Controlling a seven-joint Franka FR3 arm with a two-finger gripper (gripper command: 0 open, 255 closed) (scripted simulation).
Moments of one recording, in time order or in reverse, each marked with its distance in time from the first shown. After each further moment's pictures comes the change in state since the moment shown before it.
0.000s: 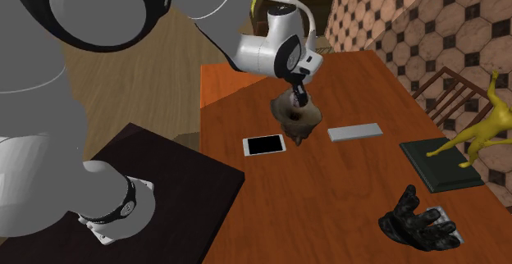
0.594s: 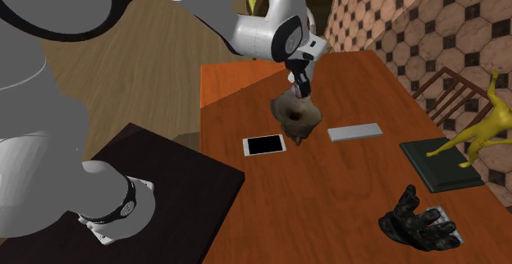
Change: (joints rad) arm -0.042 -0.088 0.059 0.002 0.090 -0.084 -0.076
